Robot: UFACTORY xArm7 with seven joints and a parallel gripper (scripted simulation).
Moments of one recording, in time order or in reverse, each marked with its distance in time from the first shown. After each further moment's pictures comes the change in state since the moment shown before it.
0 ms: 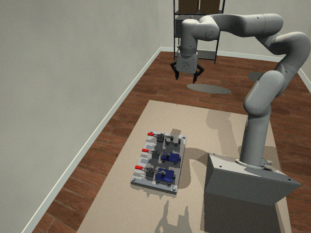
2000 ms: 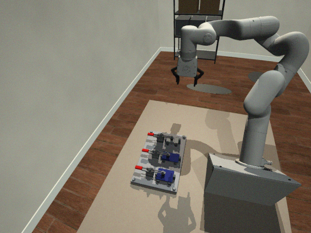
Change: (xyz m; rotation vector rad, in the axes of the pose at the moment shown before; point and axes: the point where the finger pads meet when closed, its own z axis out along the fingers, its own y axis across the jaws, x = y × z) arm 0.011 0.004 0.034 -0.044 -0.071 -0.087
